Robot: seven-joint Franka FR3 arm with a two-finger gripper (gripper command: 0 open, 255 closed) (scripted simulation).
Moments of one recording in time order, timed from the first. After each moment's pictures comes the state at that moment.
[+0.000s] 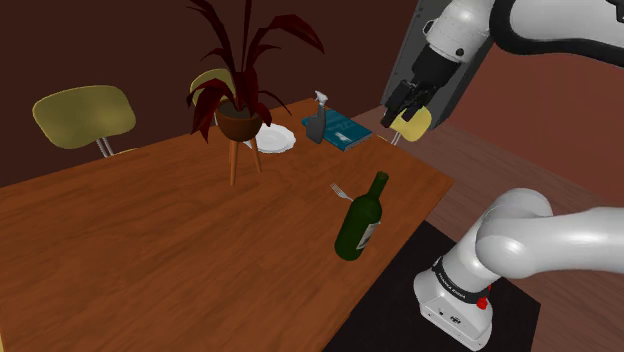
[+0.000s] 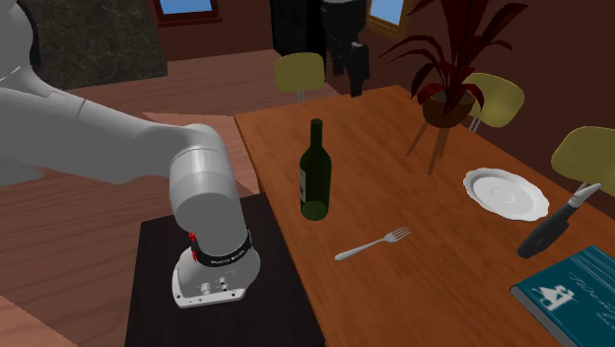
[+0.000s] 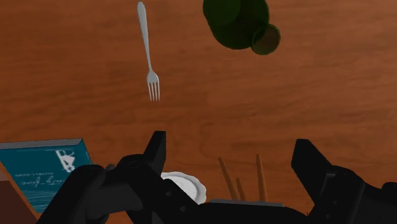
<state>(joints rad) 0.02 -0.90 0.08 -2.45 0.12 1.74 0.11</state>
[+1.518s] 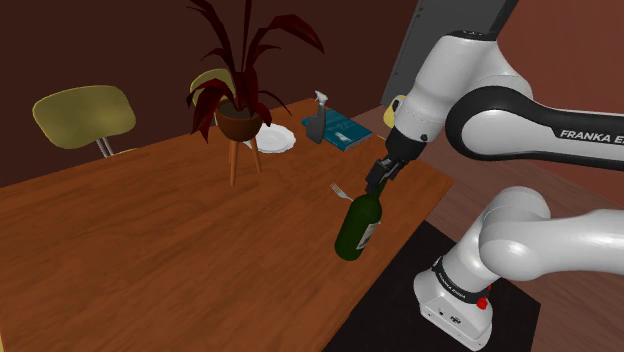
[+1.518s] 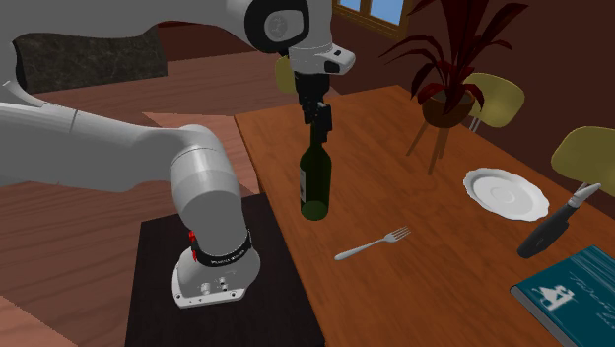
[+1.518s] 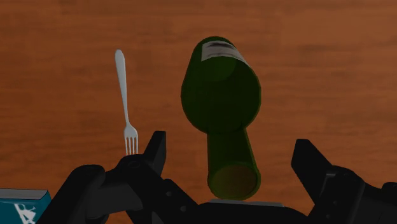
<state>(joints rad) 0.10 -0.97 0.25 -2.78 0.20 1.90 0.20</state>
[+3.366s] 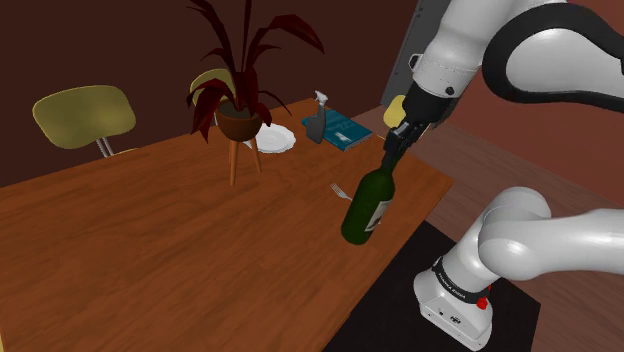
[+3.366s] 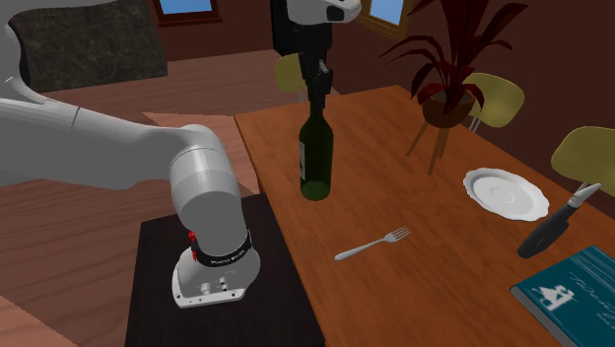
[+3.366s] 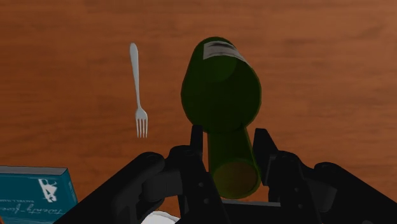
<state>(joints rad) 0.08 -0.95 0.21 -2.55 0.16 1.68 0.20</state>
